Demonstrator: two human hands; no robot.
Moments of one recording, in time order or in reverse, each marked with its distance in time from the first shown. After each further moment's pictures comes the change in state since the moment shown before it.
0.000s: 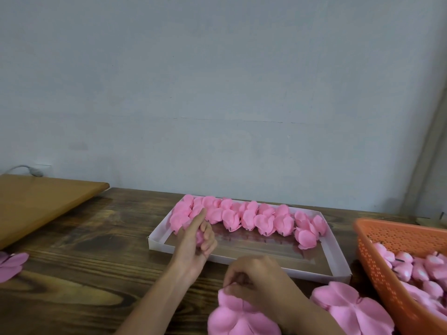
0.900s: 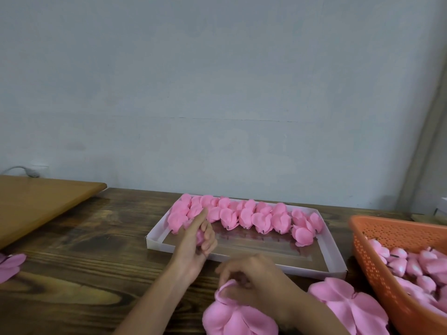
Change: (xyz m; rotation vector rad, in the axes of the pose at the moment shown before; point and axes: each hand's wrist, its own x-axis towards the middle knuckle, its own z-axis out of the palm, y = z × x) left_hand -0.003 -0.002 0.005 0.020 -0.025 -0.004; right_hand -0.003 -0.005 -0.007 0.094 -0.067 -0.087
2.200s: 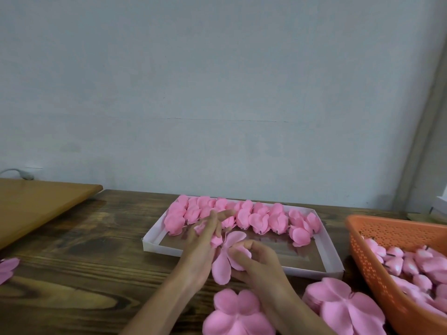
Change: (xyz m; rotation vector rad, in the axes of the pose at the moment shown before) left_hand -0.023 -0.002 0.029 0.327 -0.082 0.064; right_hand 0.010 0.008 0.027 1.123 0.496 0.453
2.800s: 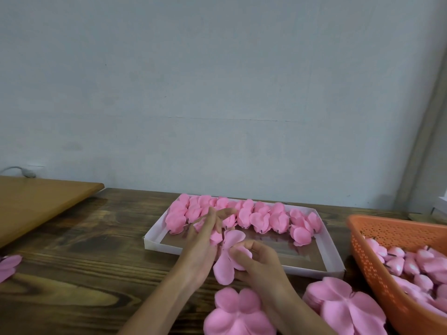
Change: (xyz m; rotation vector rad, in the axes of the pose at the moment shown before) left_hand -0.006 0.010 0.003 -0.042 -0.014 -0.036; right_hand -0.002 0.000 0.002 -0.035 0.018 0.026
